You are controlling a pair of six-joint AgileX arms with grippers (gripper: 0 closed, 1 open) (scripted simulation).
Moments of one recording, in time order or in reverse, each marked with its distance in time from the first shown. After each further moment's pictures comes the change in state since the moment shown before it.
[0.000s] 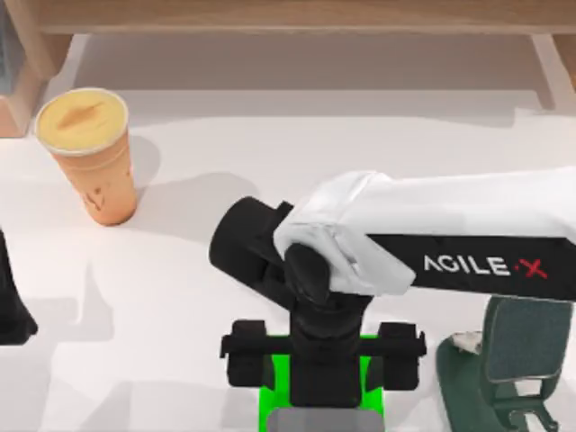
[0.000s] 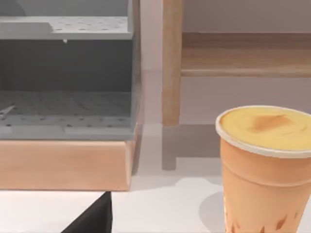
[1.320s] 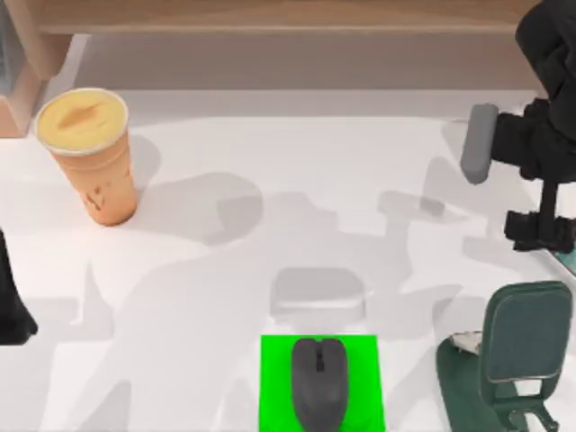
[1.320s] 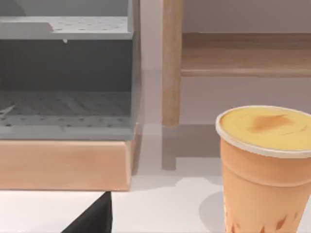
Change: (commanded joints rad) left arm 0.000 0.000 0.000 0.000 0.000 0.000; right arm -0.743 -0.088 0.061 -0.045 0.021 1.113
